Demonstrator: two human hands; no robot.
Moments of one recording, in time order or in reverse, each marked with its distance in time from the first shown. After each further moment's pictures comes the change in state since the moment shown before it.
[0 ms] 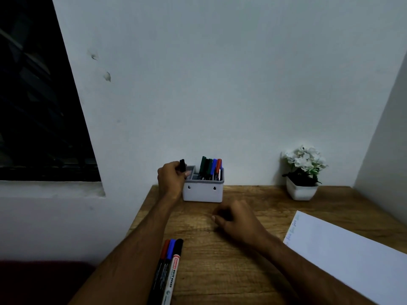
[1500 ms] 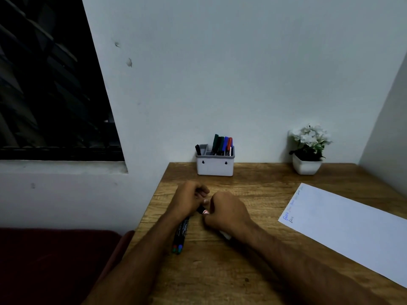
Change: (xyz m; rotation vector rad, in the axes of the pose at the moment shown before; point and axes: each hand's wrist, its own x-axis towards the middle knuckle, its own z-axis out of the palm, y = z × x) left_hand -0.121 -0.016 -0.057 0.221 -0.523 0.094; right_hand -0.053 -0.086 0.048 -0.295 0.010 0.139
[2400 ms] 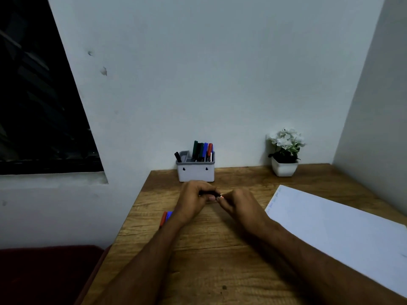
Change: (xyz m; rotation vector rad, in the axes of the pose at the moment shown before) left_hand 0.015 0.059 0.035 -0.181 0.045 0.295; right_hand 0.002 0.094 -0.029 0.198 0.122 -0.138
